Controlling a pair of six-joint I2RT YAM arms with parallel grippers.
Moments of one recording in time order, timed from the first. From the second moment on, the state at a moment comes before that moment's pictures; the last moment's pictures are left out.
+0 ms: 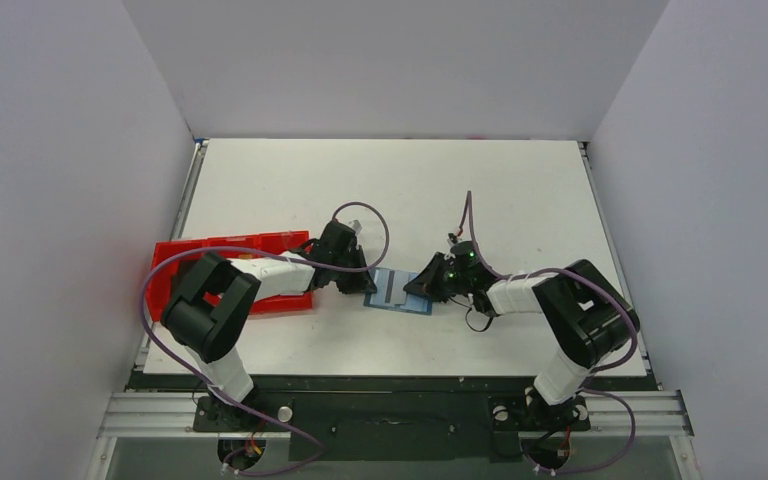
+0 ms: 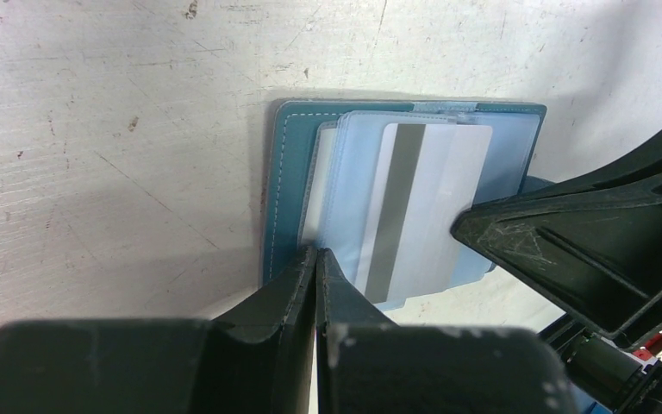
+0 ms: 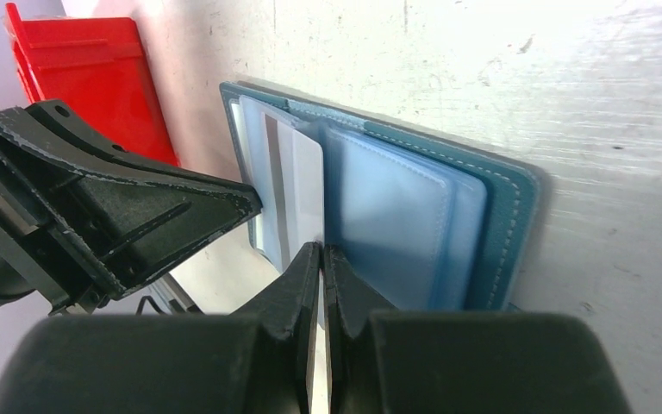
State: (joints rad) left arm -0.60 1.73 0.86 -0.05 0.21 -0.77; right arm 0.52 1.67 0.57 0.42 -0.35 1.03
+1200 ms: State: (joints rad) left arm -0.63 1.65 0.96 -0.22 0.19 -0.72; right arm 0.50 1.50 0.57 0.18 -0.34 0.90
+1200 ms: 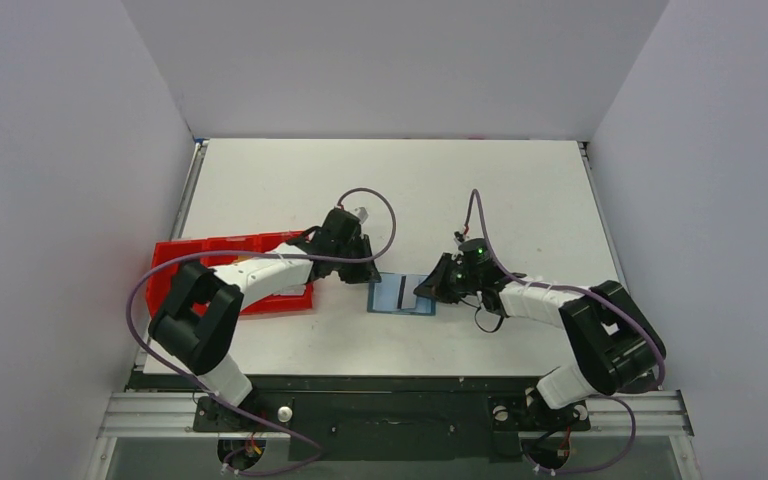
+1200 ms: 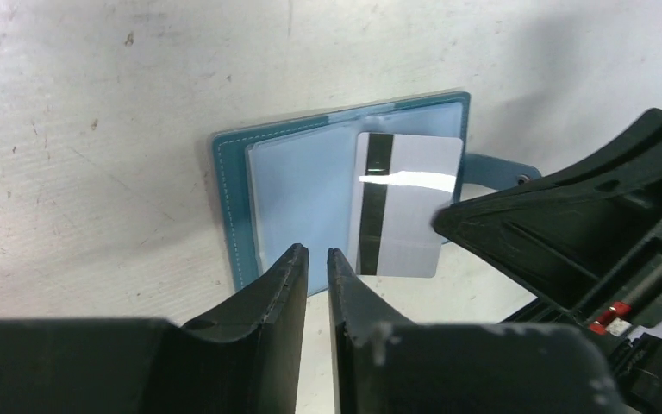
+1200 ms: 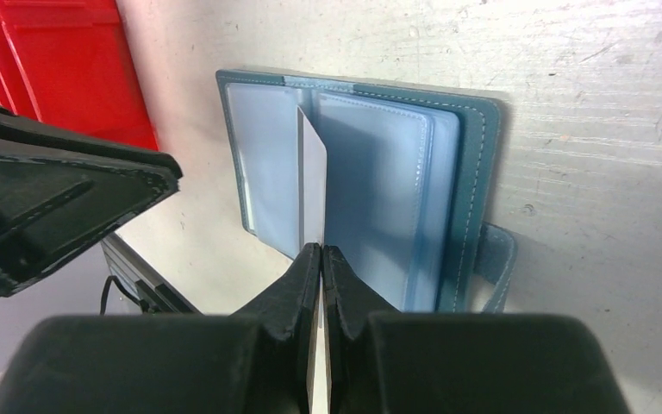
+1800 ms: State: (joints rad) left arm -0.60 1.62 0.99 -0.23 0.31 -0.71; right arm 0.48 1.42 0.62 0.05 -0.34 0.87
